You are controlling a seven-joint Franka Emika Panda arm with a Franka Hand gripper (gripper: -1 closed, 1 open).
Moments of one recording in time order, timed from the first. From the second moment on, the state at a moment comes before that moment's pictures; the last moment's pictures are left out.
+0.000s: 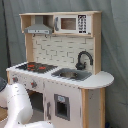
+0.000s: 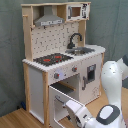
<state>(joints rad) 0.94 1.18 1.08 -1.39 -2.32 1.04 0.93</state>
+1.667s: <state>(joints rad) 0.93 1.27 1.08 -1.39 -2.05 0.77 1.23</state>
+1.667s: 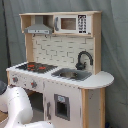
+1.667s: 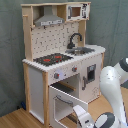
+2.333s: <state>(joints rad) 0.93 1.29 1.08 -1.39 -1.98 0.70 1.40</state>
